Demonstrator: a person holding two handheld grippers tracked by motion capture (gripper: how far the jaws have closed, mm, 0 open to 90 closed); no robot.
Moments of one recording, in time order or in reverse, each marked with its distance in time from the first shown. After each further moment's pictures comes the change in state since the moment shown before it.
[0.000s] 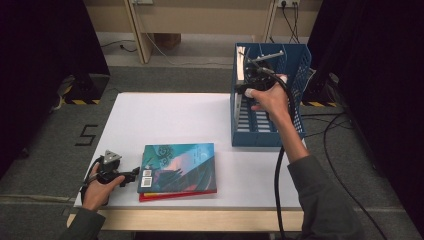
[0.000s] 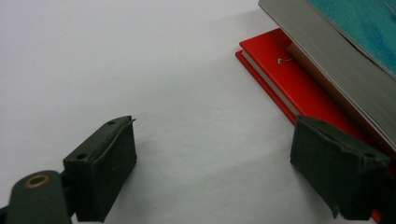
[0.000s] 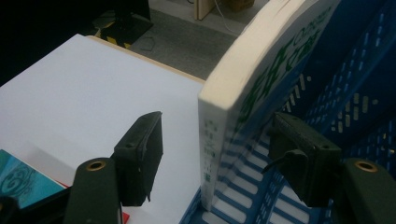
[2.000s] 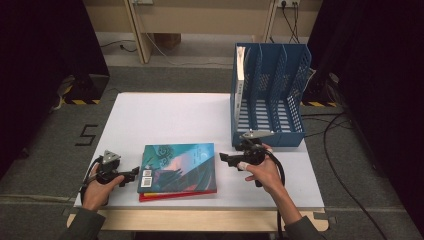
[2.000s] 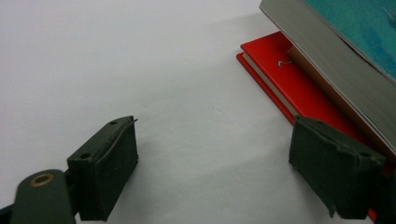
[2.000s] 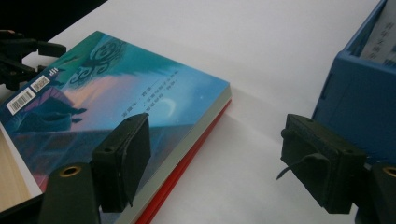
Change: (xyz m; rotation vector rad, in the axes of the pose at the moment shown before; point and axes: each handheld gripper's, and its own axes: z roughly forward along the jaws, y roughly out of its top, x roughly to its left) left arm 0.001 0.000 -0.002 -0.014 -0.004 -0.020; right arm 0.056 -0.185 0.034 0.022 0.323 0.039
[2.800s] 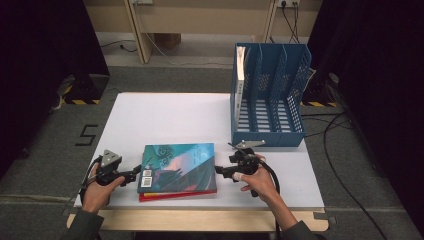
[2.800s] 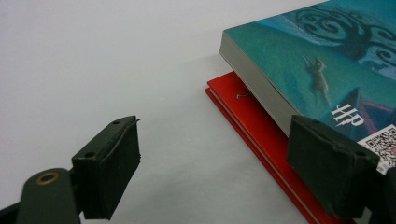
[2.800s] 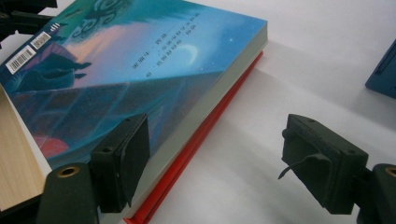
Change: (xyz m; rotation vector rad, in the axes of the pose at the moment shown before) left arm -0.016 0.009 -0.018 -0.085 -0.021 0.044; right arm 0.008 -0.027 0.022 0.093 0.047 0.015
